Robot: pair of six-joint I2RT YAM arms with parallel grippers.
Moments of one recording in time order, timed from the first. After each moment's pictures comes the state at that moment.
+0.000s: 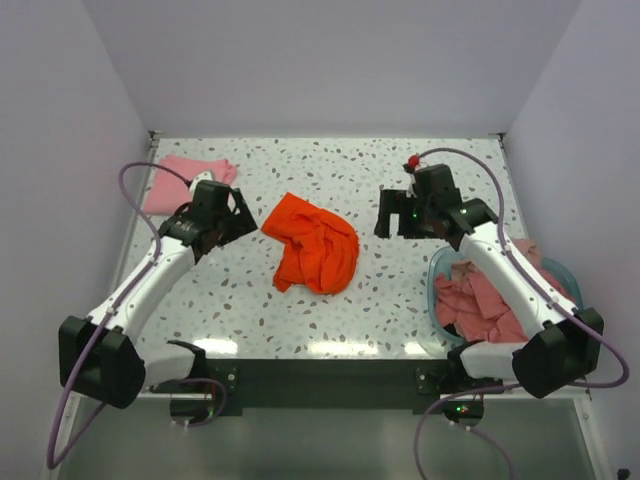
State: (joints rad) left arm -0.30 1.20 0.99 -0.62 -0.28 -0.68; right arm 0.35 1.30 1.19 -0.76 -0.05 0.37
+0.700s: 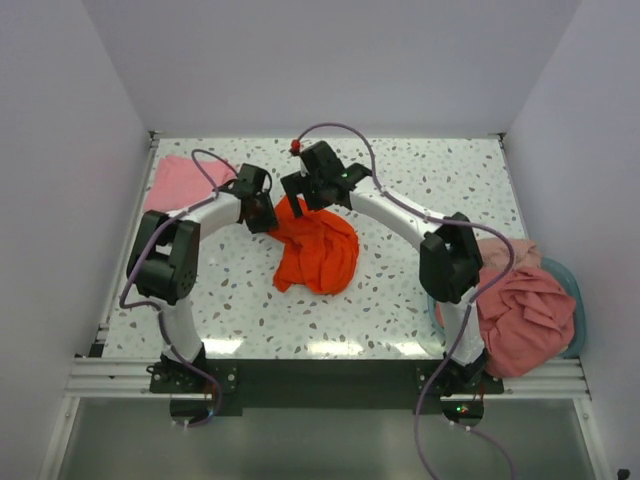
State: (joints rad) left arm -0.30 1.88 1.23 -0.38 0.00 -0.63; right arm 0.71 2.02 1.80 -0.59 0.09 0.22
